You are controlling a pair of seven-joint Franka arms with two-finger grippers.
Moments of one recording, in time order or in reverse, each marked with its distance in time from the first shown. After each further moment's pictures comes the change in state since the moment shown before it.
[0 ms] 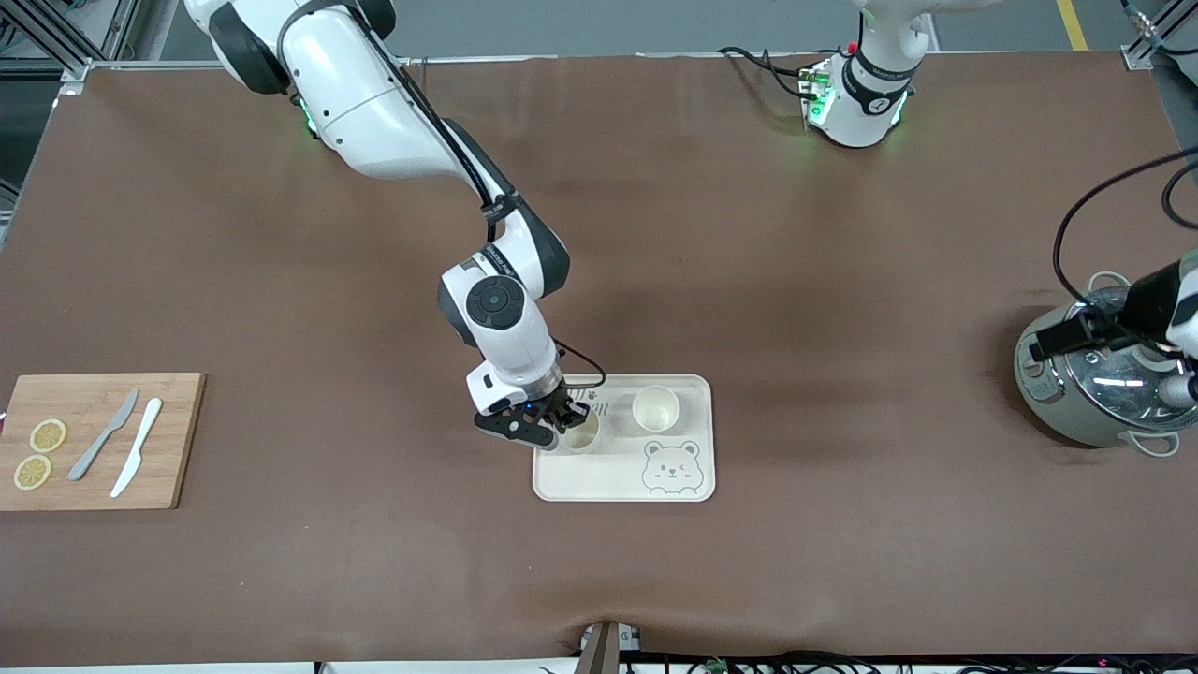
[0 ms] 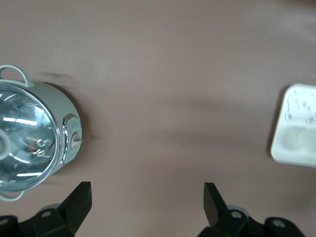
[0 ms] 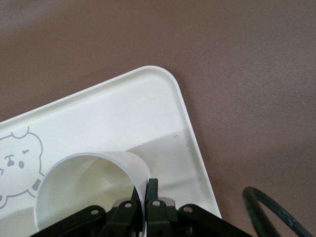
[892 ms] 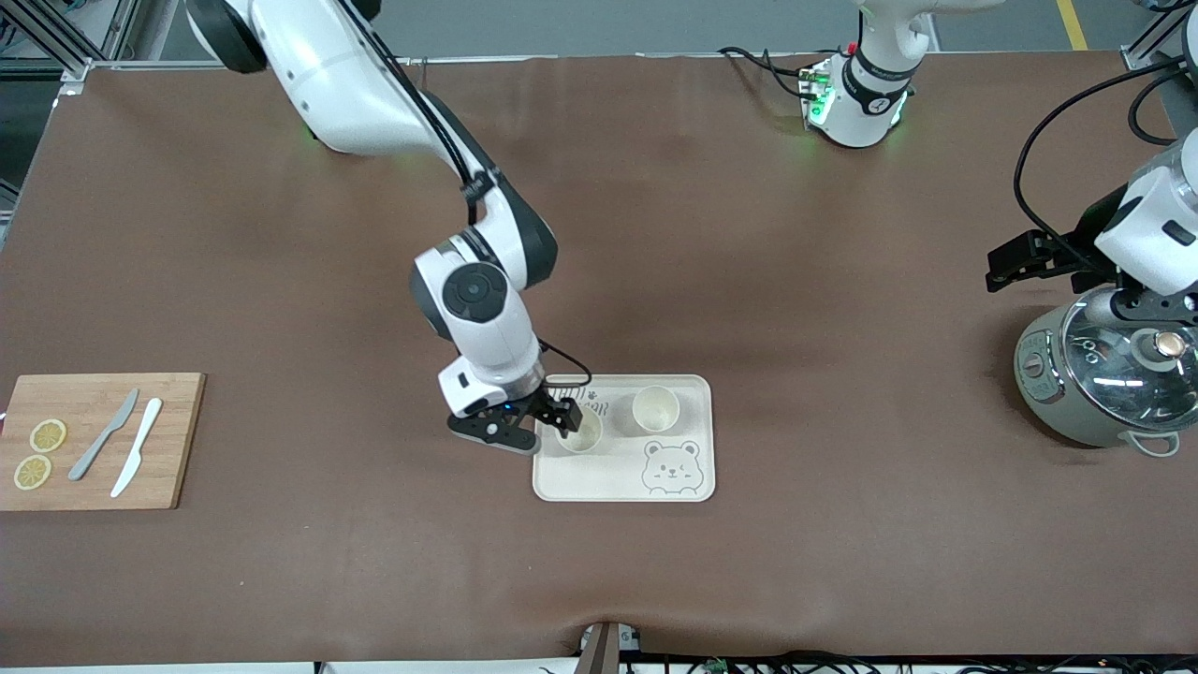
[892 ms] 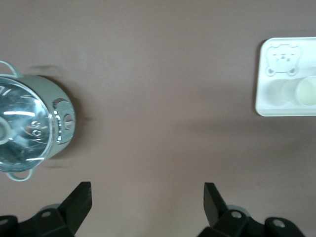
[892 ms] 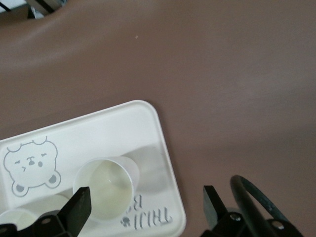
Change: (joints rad) left arm -0.044 -0.085 -0.071 -0.017 0.059 -0.111 0.015; right arm -0.025 -0.175 -0.025 0.069 -0.021 -0.339 -0.087
